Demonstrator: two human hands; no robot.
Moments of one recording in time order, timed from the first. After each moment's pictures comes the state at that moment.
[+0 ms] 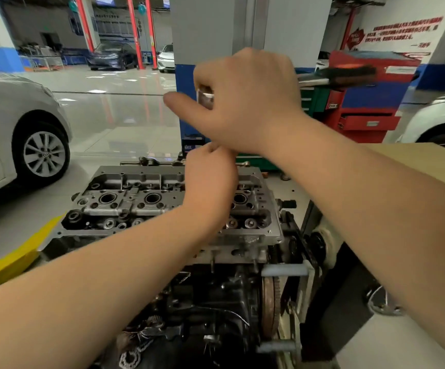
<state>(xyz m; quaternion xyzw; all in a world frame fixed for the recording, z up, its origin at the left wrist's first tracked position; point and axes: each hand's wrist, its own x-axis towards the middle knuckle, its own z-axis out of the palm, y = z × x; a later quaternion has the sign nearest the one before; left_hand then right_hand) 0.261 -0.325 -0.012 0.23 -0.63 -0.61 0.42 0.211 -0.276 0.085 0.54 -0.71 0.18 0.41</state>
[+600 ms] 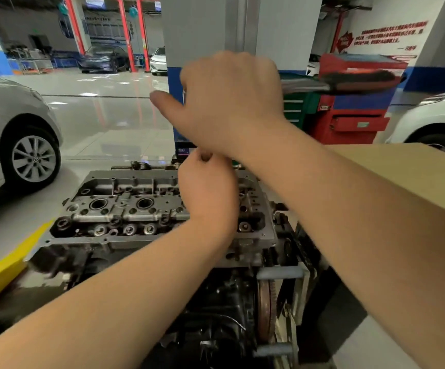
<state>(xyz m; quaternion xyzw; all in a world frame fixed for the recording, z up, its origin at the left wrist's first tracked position) 0.248 -0.308 -0.021 0.28 -0.54 -0.59 0.53 0.221 -0.290 0.086 0.49 -0.74 0.16 0.44</state>
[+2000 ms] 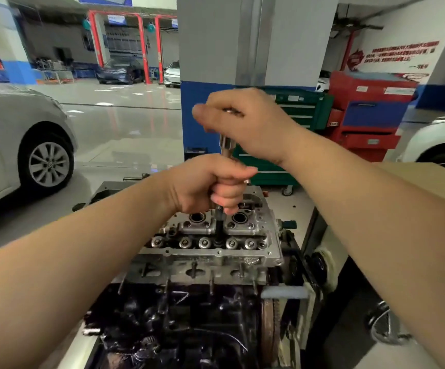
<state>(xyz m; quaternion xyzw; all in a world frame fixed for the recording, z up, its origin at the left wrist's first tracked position) 0.266 -0.381 0.021 -0.03 -0.72 -0.70 0.00 0.173 -0.280 0.093 0.65 -0.66 0.35 0.08</state>
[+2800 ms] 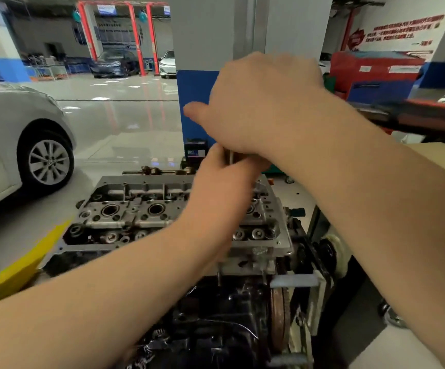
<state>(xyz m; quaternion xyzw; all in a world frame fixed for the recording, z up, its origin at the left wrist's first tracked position) 0.278 -0.320 -0.008 0.14 -0.66 -0.64 0.37 0.213 -0.286 0.097 0.43 -0.82 0.09 0.37</state>
